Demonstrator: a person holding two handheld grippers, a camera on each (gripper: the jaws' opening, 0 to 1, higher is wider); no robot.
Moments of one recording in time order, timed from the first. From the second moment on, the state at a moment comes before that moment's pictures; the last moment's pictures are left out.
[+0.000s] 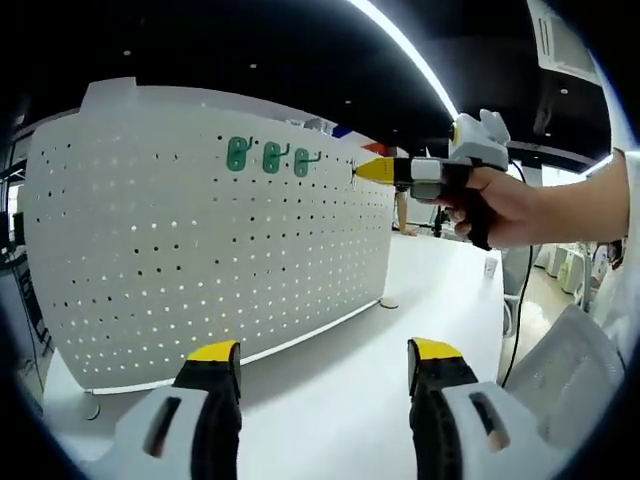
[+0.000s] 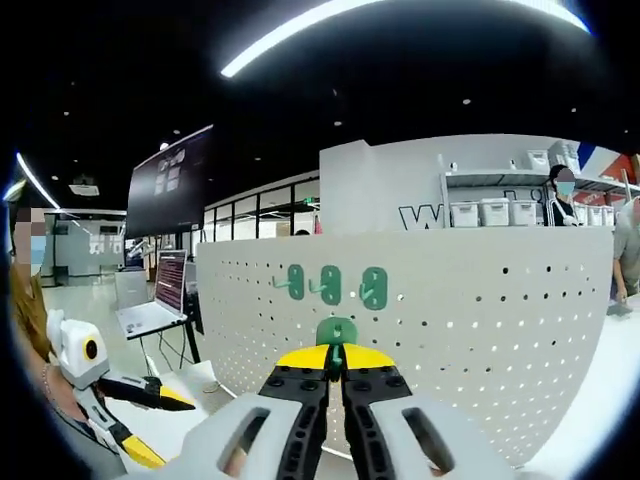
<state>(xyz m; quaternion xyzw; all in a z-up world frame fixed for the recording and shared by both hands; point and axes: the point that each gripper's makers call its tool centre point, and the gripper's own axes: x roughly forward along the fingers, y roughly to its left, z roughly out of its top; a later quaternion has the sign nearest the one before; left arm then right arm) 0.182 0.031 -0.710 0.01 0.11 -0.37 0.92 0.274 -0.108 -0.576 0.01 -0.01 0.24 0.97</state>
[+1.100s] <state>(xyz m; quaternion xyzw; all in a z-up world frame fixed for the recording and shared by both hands) 0.158 0.058 -0.742 0.02 0.16 -0.35 0.92 0.319 -0.147 -0.549 -0.01 -0.03 0.18 0.98</state>
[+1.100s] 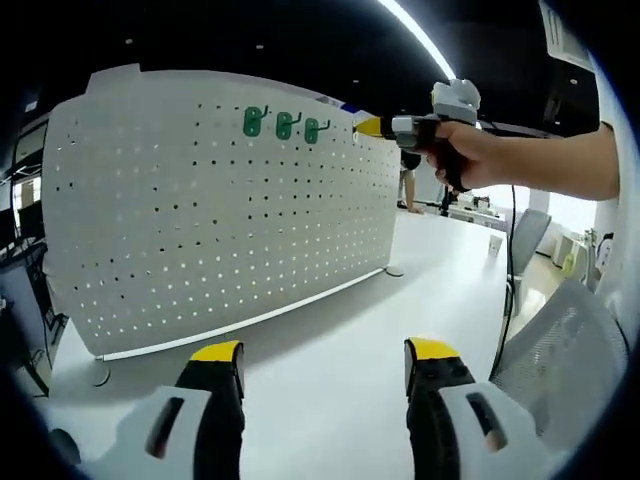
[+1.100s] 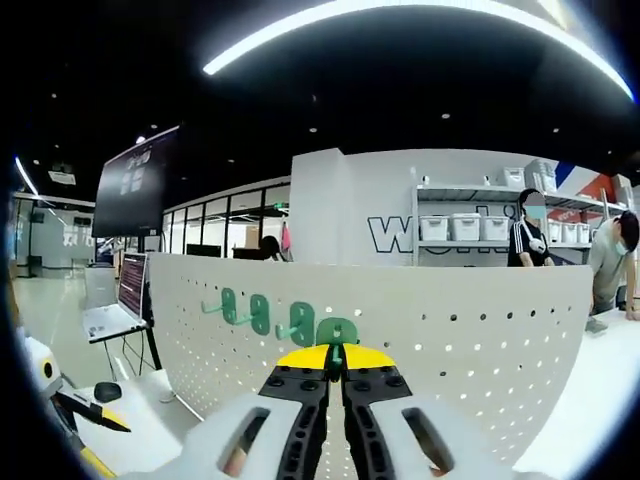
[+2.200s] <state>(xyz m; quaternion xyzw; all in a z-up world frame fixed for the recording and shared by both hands) 0.155 0.066 -0.761 0.03 0.19 -0.34 0.92 0.352 -0.150 -0.545 -0.03 -0.04 0.16 0.99</state>
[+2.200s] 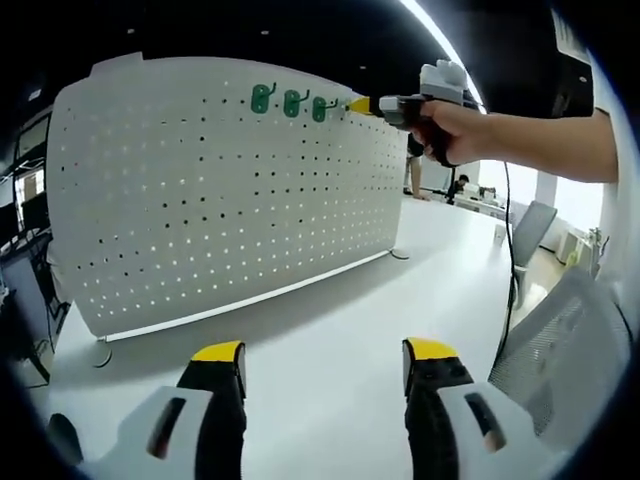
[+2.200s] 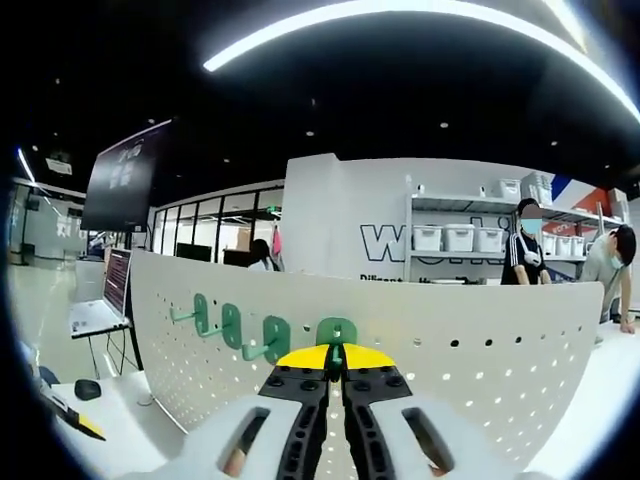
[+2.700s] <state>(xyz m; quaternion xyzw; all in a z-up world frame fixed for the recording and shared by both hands) 0.156 0.070 -0.765 0.03 0.20 -0.33 0.92 0.358 -0.151 -0.554 -0.03 -0.04 0.16 0.99</state>
